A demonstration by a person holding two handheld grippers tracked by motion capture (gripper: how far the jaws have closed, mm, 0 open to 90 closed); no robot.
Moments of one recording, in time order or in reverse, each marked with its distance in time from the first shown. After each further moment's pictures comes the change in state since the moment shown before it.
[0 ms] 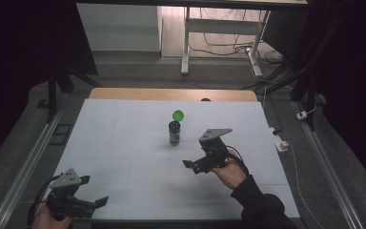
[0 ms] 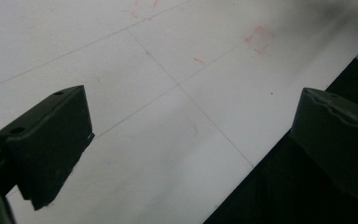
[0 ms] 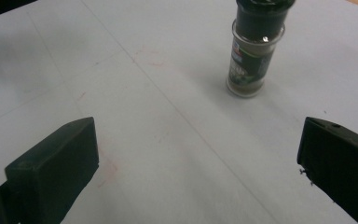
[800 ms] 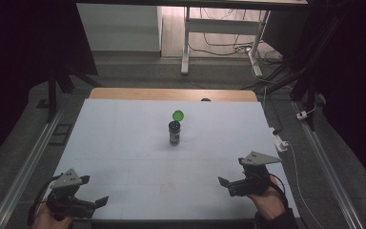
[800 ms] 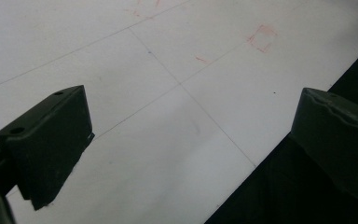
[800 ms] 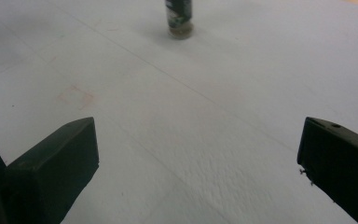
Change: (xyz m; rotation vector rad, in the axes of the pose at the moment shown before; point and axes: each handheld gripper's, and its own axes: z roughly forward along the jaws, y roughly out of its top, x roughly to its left) left arm -0.001 0.000 0.000 0.004 0.016 0.001; right arm 0.007 -0.079 -0.096 -0.060 -0.202 0.125
